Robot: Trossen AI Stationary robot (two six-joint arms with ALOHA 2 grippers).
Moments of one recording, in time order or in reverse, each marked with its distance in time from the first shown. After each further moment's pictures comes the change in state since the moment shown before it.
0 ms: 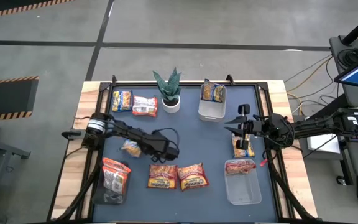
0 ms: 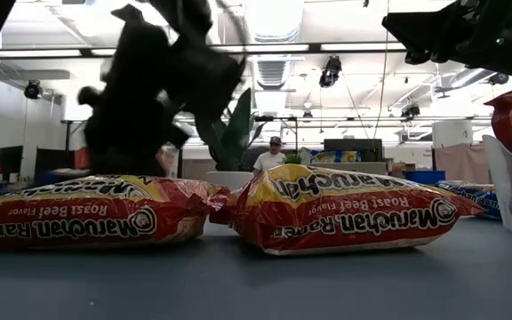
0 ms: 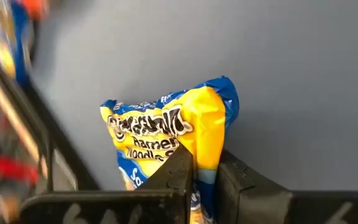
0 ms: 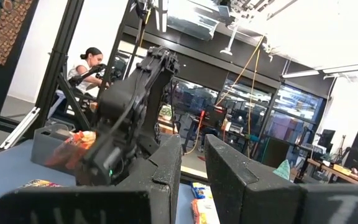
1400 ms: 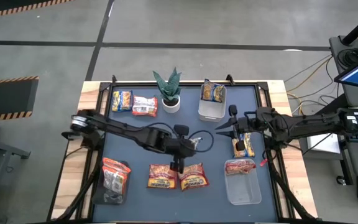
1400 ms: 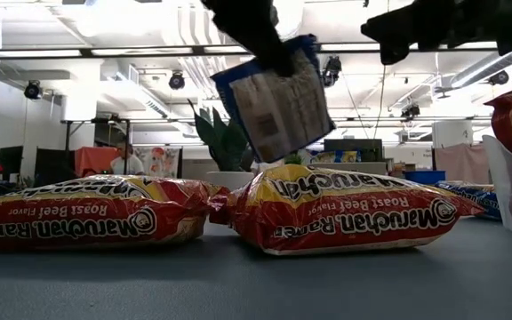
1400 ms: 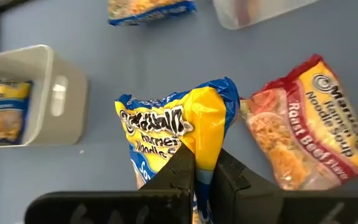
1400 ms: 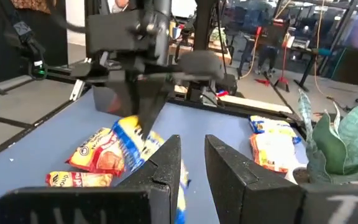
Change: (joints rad) left arm -0.042 -0.197 0.222 0.713 -0.005 1.168; right arm 0.004 0.031 0.330 -0.695 -0.115 0.157
